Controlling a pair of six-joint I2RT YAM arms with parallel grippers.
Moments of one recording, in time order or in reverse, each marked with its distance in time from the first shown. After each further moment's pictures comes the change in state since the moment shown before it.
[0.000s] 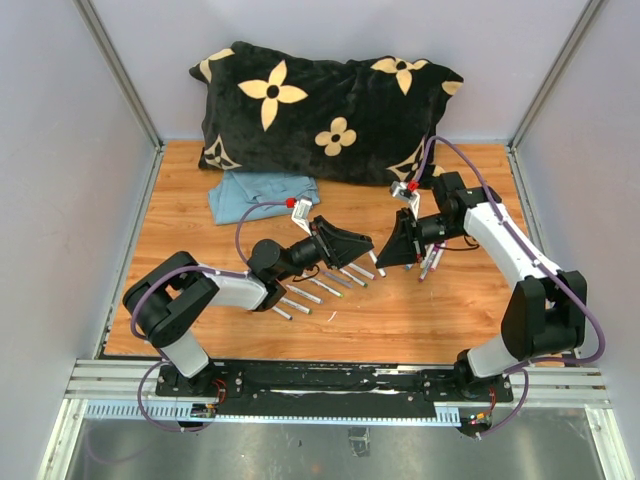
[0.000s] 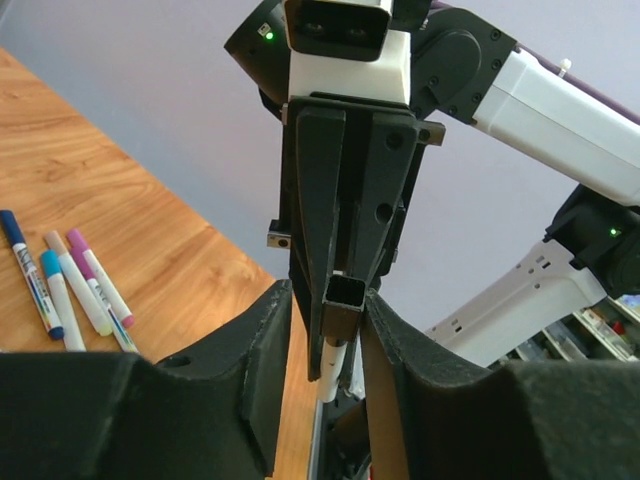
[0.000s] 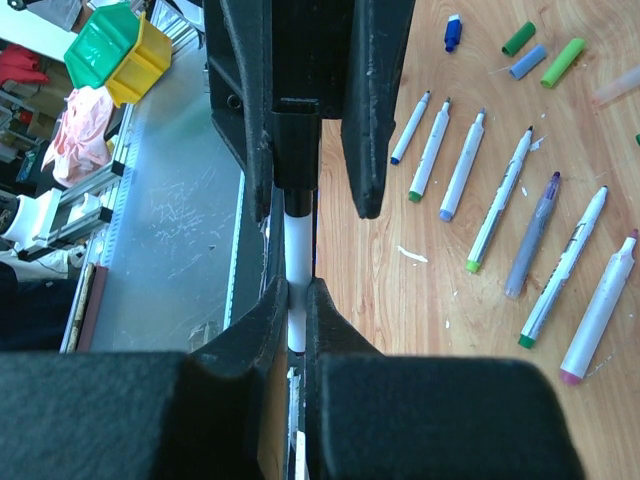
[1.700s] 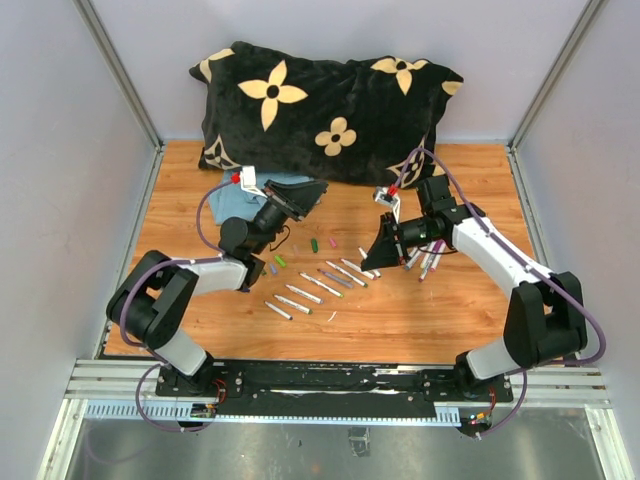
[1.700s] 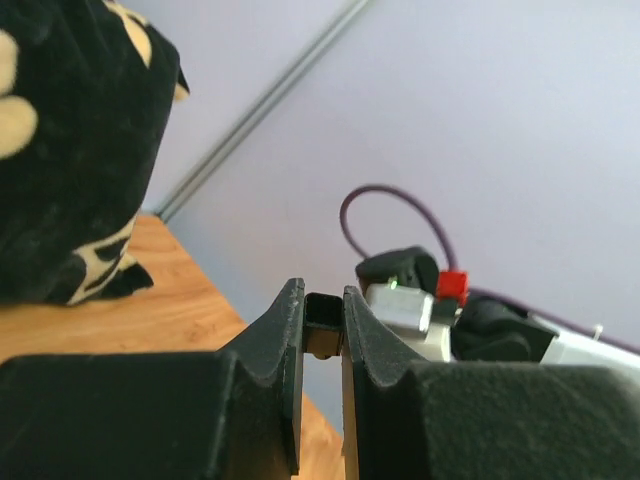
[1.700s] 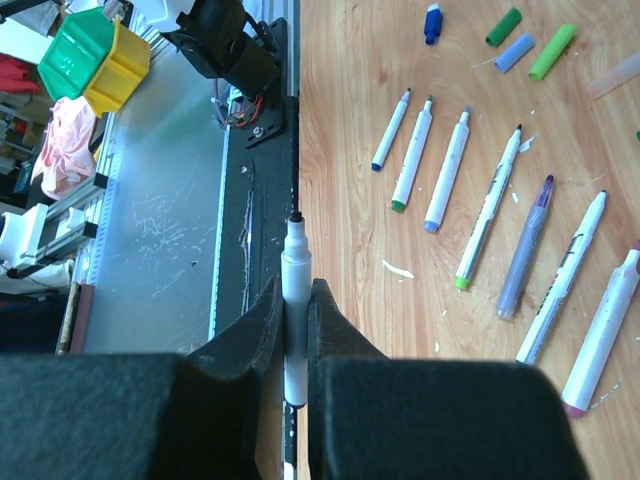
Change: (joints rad) left arm 0.256 -0.057 0.041 0.008 -0.137 -0.063; right arm 0.103 -0.046 -0.151 0.488 0.068 0.423
